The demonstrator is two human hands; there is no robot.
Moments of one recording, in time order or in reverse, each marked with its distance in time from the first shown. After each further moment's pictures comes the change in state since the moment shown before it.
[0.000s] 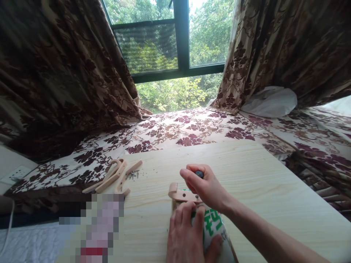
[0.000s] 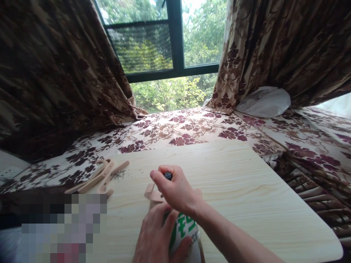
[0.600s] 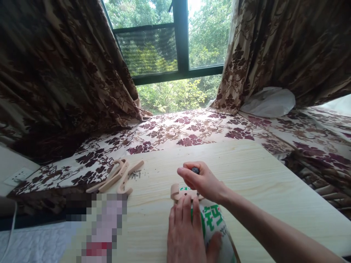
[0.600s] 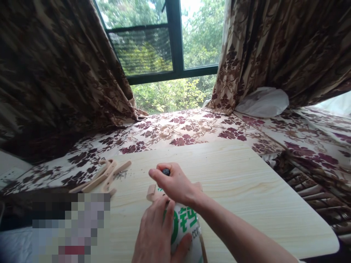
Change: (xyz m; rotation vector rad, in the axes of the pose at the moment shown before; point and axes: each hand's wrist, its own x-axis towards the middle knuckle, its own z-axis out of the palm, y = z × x) left_hand 0.001 0.002 -0.005 0.238 0.100 0.090; right_hand 0.007 0.001 -0.001 0.006 -0.119 0.012
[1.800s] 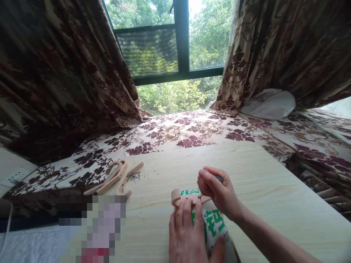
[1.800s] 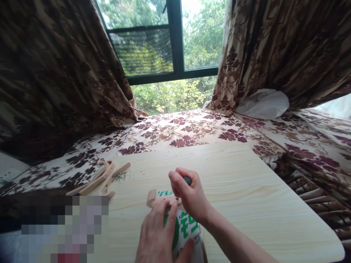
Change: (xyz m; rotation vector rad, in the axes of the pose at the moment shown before) left_hand -0.007 -0.002 0.007 -0.029 -0.108 -0.050; right_hand -0.023 0.031 -0.012 0.224 0.212 -0.152
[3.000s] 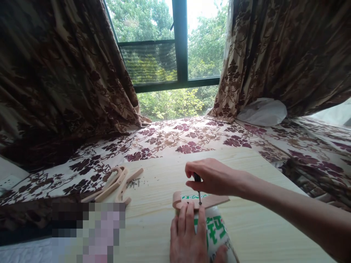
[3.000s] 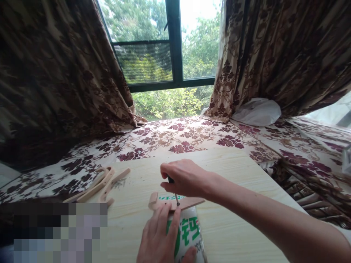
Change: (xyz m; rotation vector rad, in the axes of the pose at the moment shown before) left_hand 0.001 -0.013 0.012 0.133 0.105 0.125; right_hand 0.050 -0.062 -0.003 -1.161 -0.551 -0.195
